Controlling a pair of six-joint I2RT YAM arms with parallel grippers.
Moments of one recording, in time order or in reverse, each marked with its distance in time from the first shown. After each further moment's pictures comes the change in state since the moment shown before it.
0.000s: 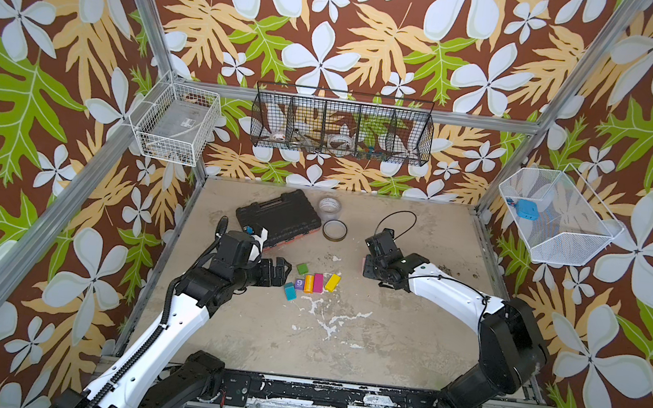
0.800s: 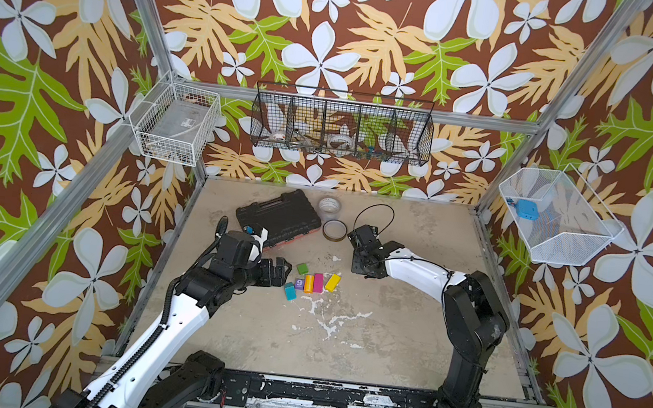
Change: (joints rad) left arm 0.000 -0.002 0.000 0.000 0.003 0.000; right arm 0.019 0.243 0.196 -0.091 0.040 -0.003
